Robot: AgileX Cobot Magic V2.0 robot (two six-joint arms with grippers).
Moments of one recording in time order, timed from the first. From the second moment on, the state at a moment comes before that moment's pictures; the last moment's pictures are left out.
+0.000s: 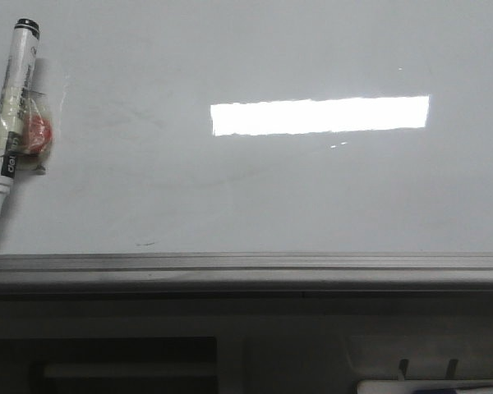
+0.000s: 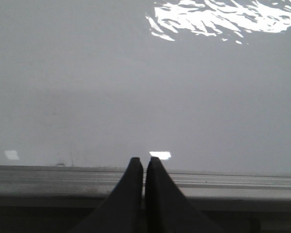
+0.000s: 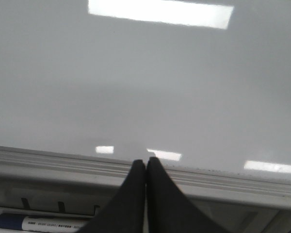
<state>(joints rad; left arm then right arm) -0.03 0.00 0.00 -0.06 0.34 0.00 -0.05 -0.01 0.01 -0.08 0.33 -0.12</state>
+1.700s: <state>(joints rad) -0.03 0.00 0.00 0.24 0.13 0.00 -0.05 -0.01 0.01 -0.20 -0.11 -0.12</state>
